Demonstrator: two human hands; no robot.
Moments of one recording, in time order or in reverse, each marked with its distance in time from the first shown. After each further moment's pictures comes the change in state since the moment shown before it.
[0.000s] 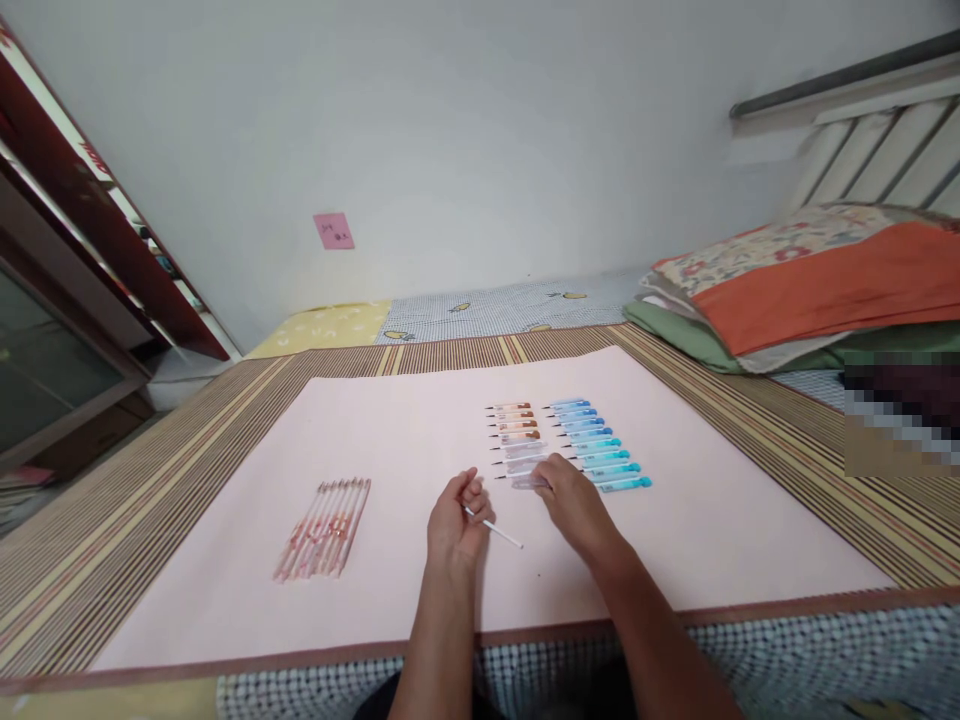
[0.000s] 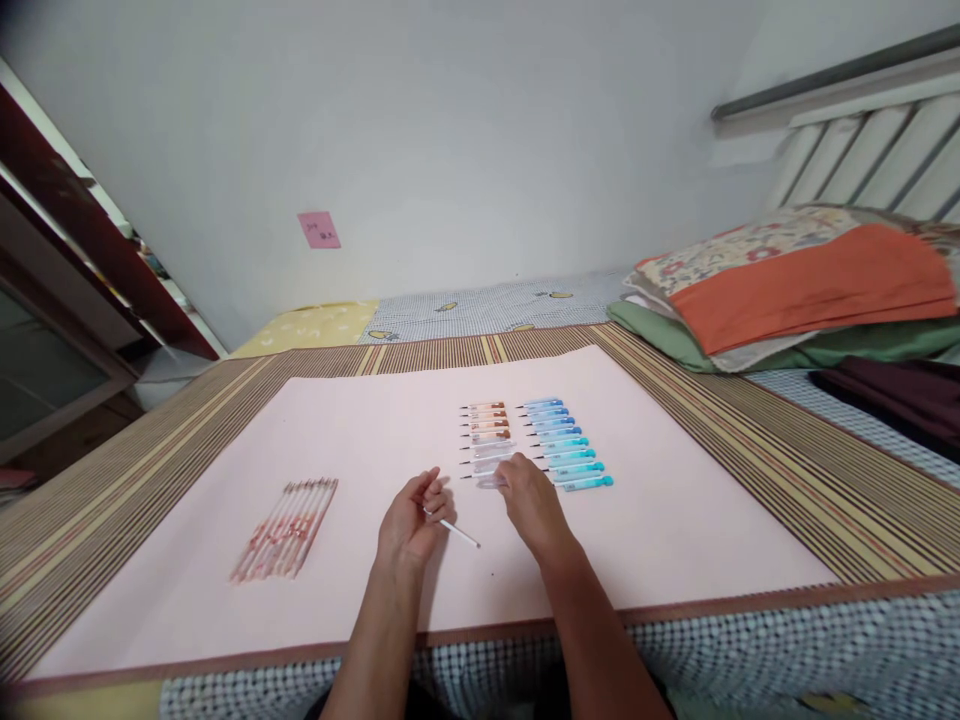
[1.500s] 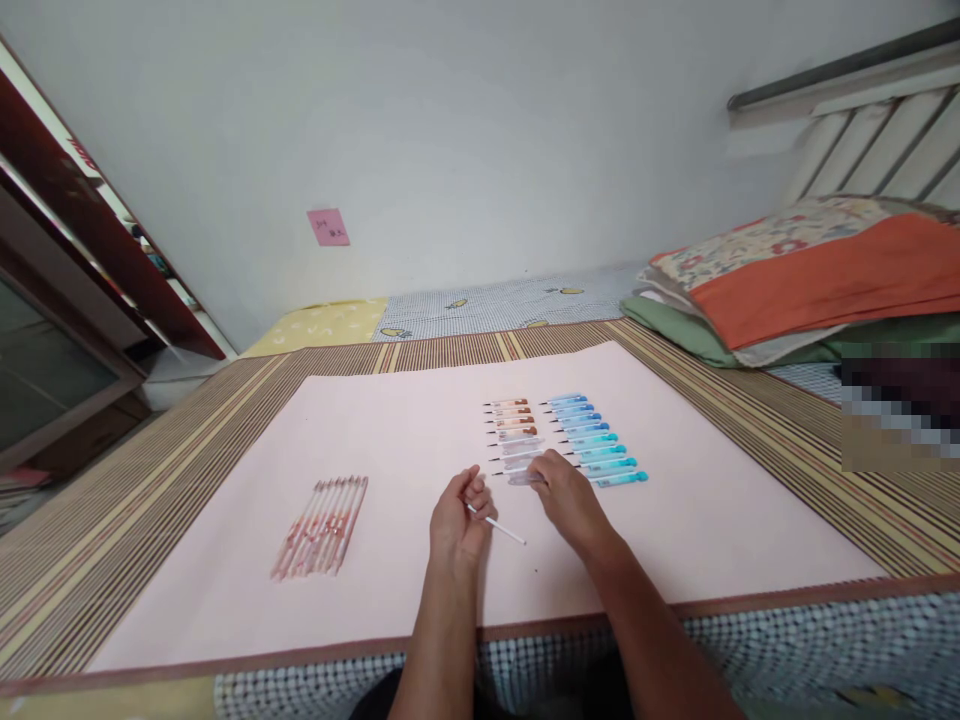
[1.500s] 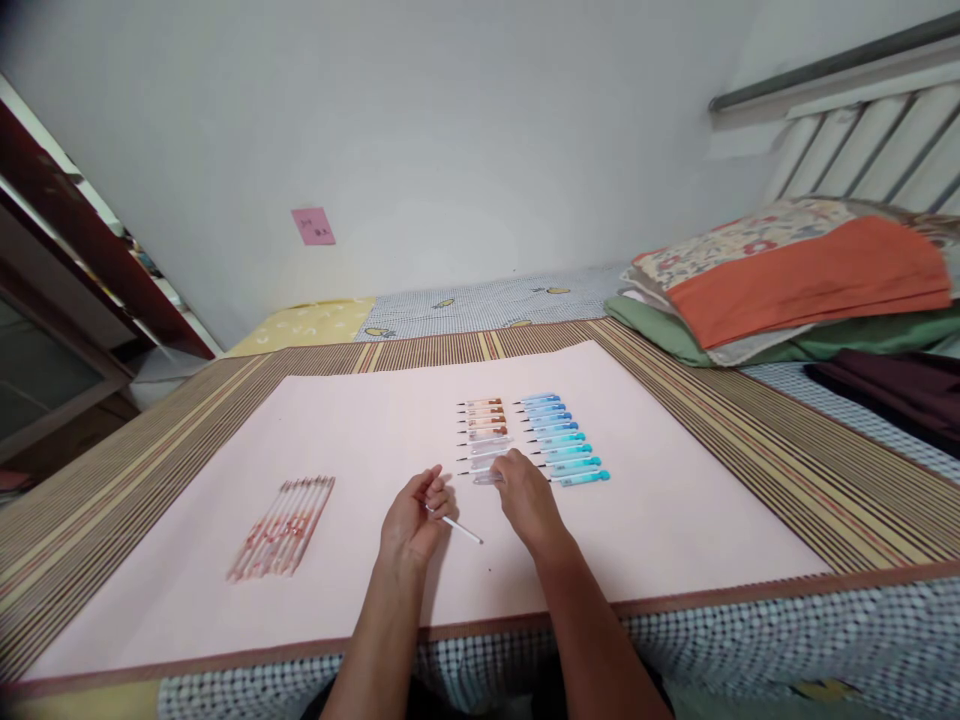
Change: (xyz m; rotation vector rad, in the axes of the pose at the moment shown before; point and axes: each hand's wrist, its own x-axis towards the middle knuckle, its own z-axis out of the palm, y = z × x) left_hand -0.003 -0.007 0.005 -0.009 0.002 -0.025; right_hand 0.001 -0.003 0.002 0.049 0.025 0.015
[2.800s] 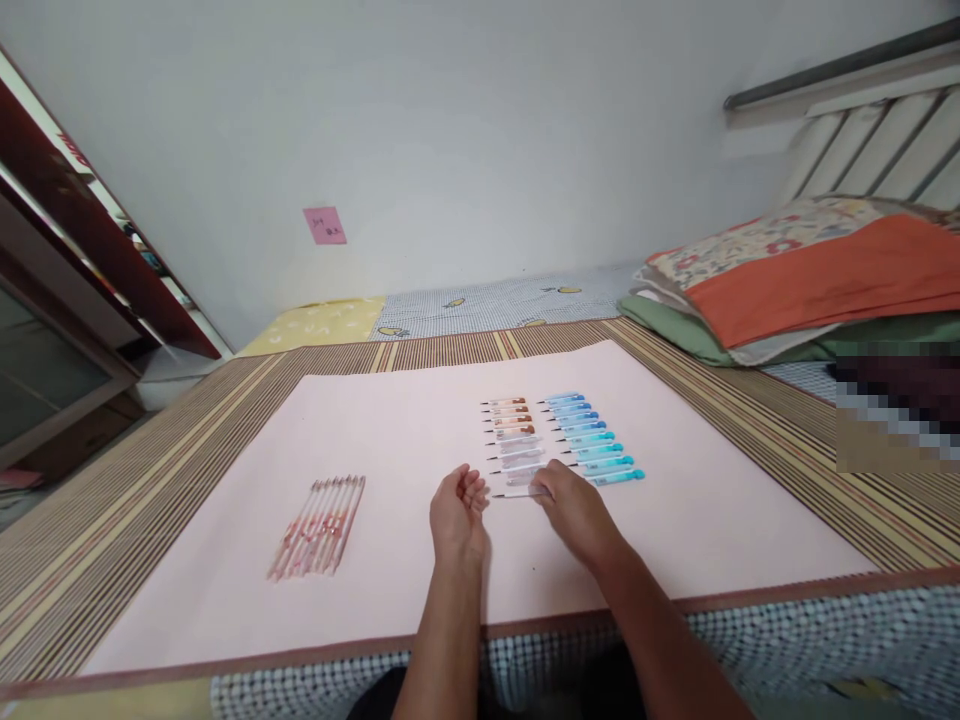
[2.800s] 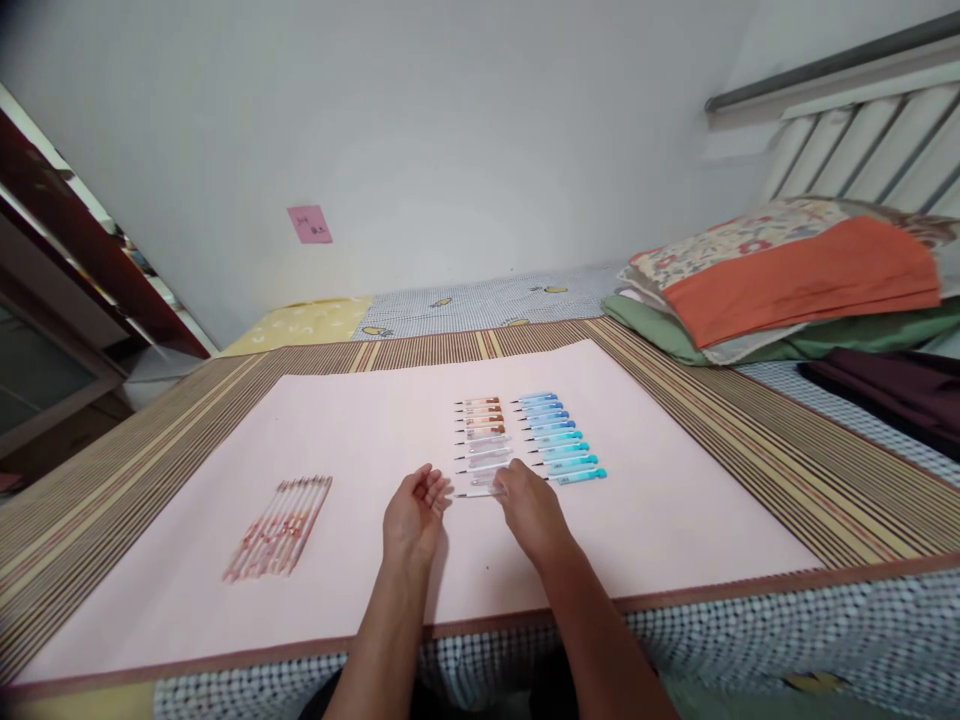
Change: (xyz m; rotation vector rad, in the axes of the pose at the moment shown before) left_hand 0.002 -0.010 0.004 0.194 0.260 0.329; right_hand -0.017 -0.007 -0.014 -0.072 -0.113 0.074
